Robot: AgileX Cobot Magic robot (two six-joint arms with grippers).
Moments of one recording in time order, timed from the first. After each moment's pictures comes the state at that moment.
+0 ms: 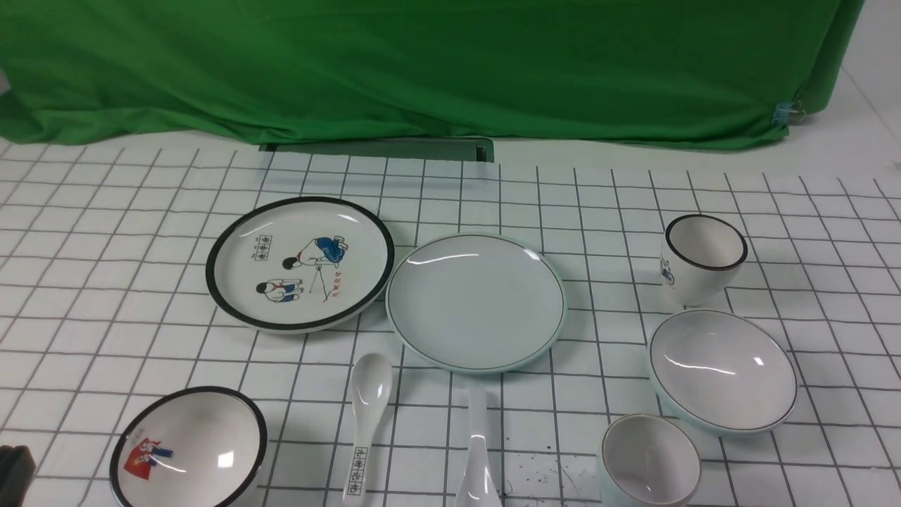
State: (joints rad) right arm 0.02 0.00 0.01 -0.03 0.22 0.06; left arm 0.05 0.00 0.01 -0.07 0.23 0.11
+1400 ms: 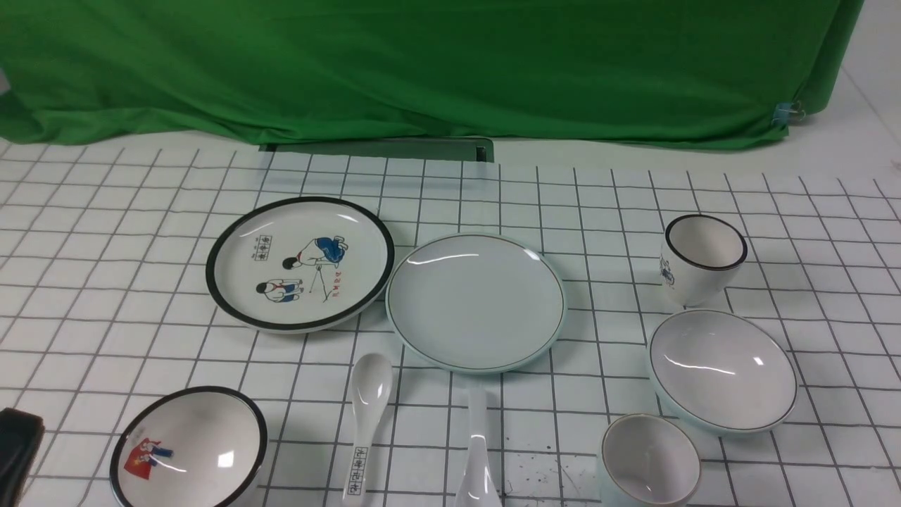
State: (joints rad) right arm 0.02 0.00 0.01 0.11 0.14 0.89; left arm 0.05 0.00 0.01 -0.77 0.10 -0.49
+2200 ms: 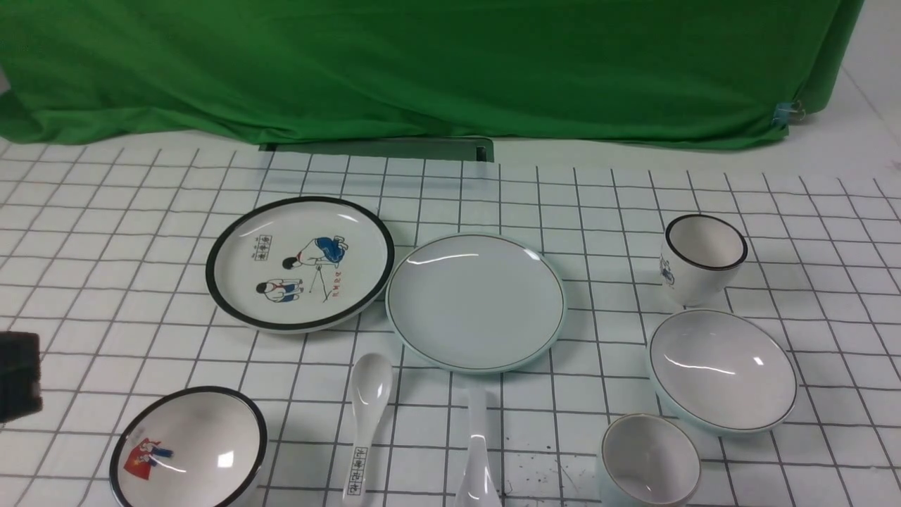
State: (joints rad) right arm 0.09 0.57 -0.55 0.11 0.37 -0.07; left arm 0.04 0.74 -0.81 -0.18 0.93 0.16
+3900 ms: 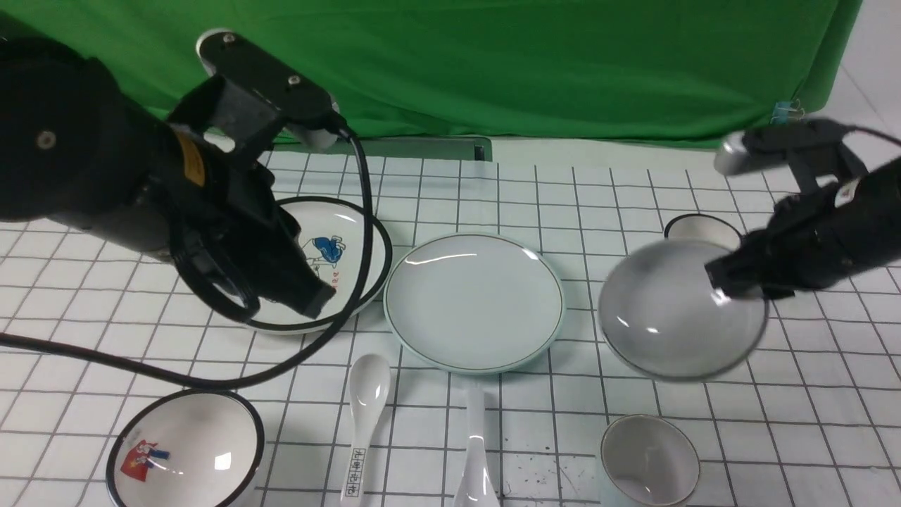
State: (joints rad) right arm 0.21 1.55 -1.12 0.29 0.61 -0.29; left arm -0.47 1.32 -1.15 0.08 0.85 0.16
